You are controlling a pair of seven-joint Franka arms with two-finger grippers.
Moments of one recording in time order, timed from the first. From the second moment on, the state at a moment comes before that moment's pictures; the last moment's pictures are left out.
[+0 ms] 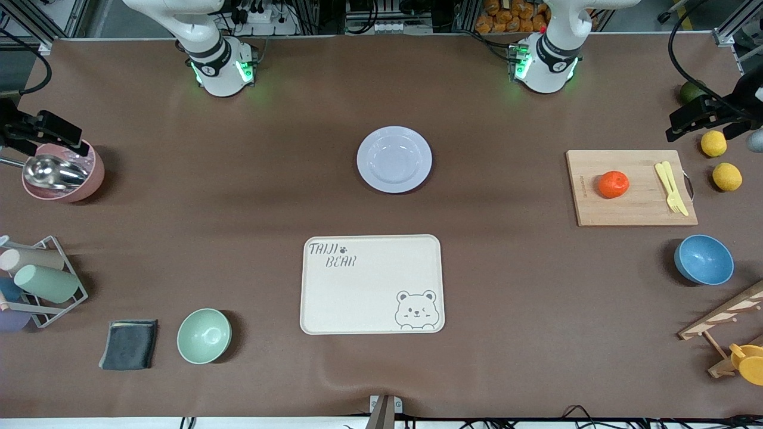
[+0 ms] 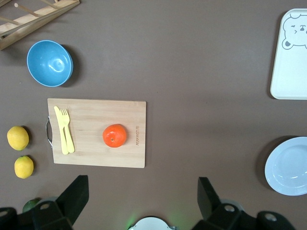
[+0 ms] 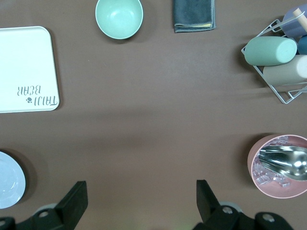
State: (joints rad) left arm -0.07 0.00 0.05 -1.48 0.01 1.41 -0.05; right arm -0.04 -0.01 -0.01 -1.53 0.04 1.48 -0.02
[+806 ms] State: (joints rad) left arm -0.02 0.08 0.08 -1.56 0.01 1.50 0.00; right arm -0.04 -0.01 -0.01 -1.53 0.04 1.47 -0.02
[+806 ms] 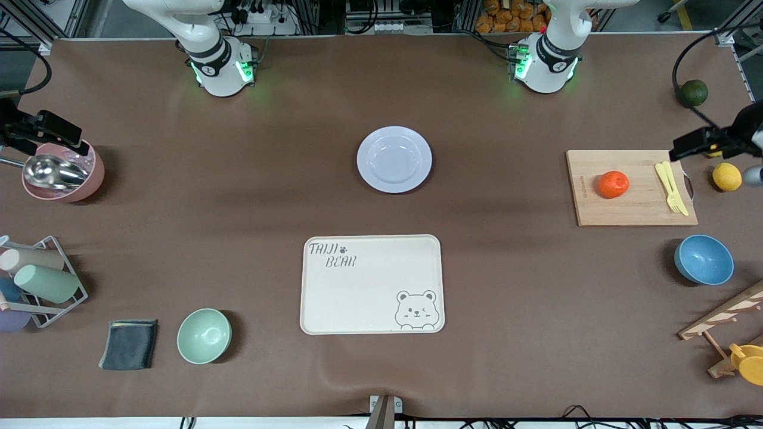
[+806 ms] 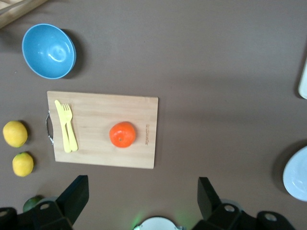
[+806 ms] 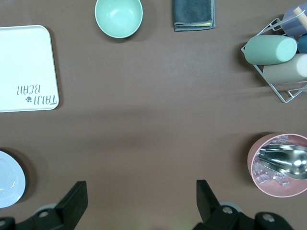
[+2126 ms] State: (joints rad) left arm 0.09 0.12 0.08 -2.19 0.02 2.14 -0.02; right arm 0.13 0.30 0.01 -1.53 0.06 1.73 -0.03
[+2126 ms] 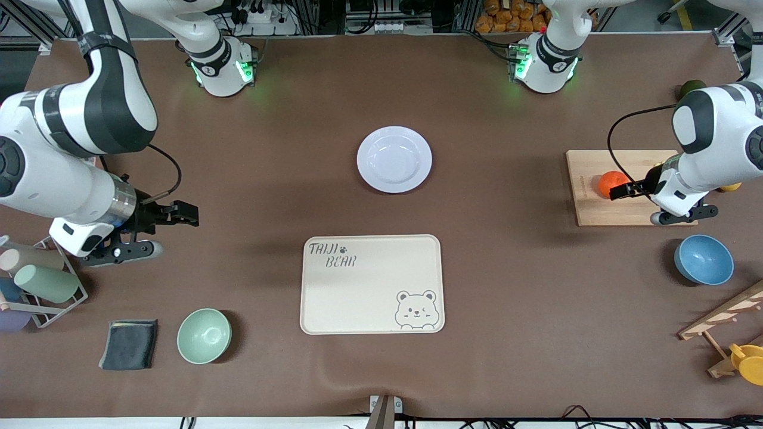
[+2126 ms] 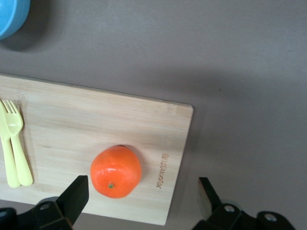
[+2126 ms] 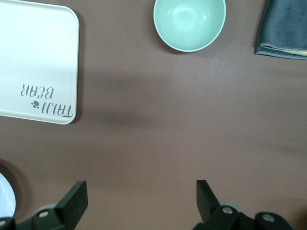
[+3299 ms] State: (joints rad) left arm 0.14 0.22 0.08 -2.26 0.06 2.22 -0.02; right arm 0.16 0.28 0.01 -1.51 0.18 1.54 -0.03
